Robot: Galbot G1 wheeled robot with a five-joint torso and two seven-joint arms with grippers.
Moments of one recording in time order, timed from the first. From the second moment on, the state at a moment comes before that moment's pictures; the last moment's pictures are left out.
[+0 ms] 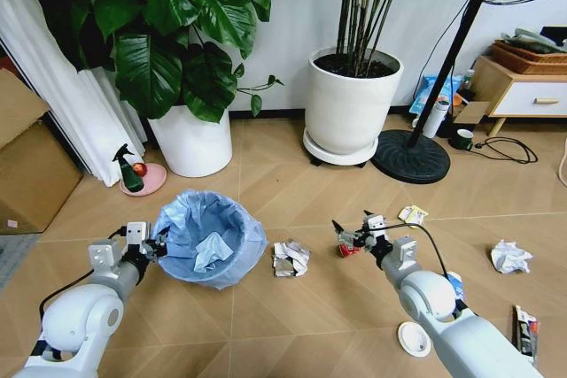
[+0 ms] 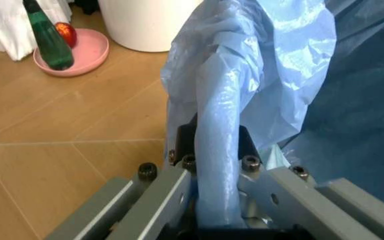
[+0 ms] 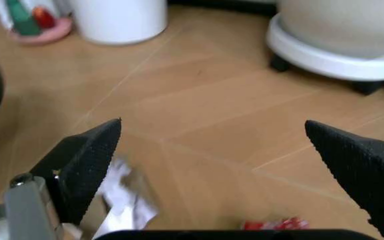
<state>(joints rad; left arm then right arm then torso) 1.35 -1.09 -0.66 -2.02 -0.56 0.62 -0.06 -1.10 0.99 0.15 1.64 0.47 -0.14 -0.09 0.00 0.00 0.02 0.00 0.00</state>
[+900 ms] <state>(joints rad) 1.33 -1.08 -0.68 -2.00 -0.58 0.62 -0.04 -0.73 1.26 -0.23 1.08 0.39 -0.12 -0.21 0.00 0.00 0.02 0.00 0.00</state>
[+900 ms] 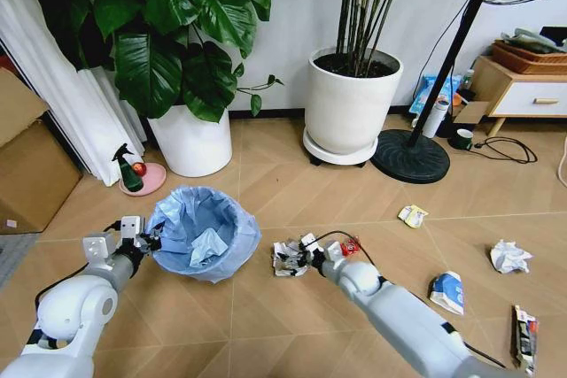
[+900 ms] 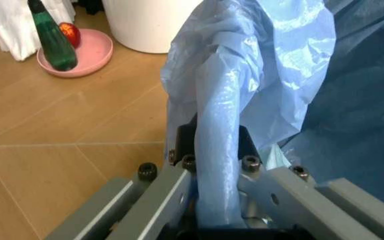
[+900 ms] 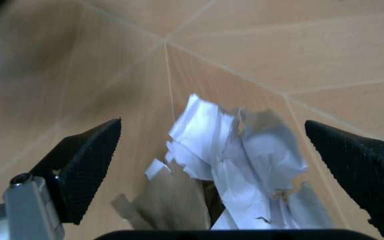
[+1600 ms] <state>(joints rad) 1.33 -1.08 -0.67 -2.00 -0.57 0.62 -0.04 -0.69 1.34 -0.22 0.87 0.28 -0.08 -0.25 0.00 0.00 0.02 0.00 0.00</state>
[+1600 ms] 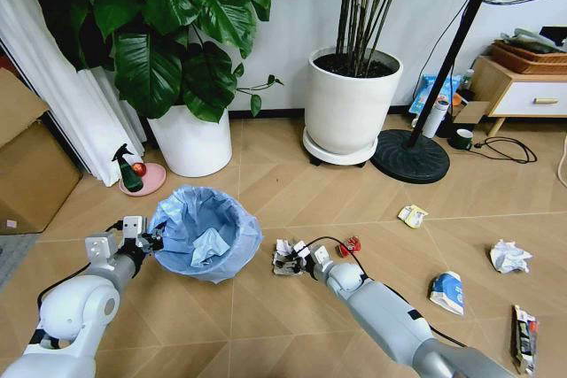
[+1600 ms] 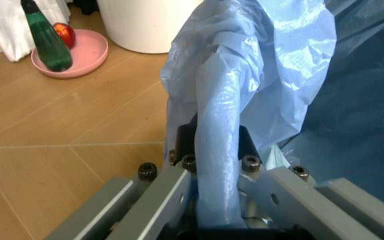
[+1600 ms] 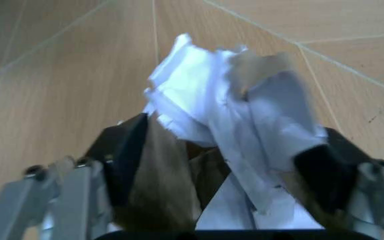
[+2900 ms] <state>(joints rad) 1.34 -1.08 -0.66 -1.99 -0.57 0.62 -0.03 -0.63 1.14 -0.03 1.37 0.52 -0.16 -0.13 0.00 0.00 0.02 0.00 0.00</state>
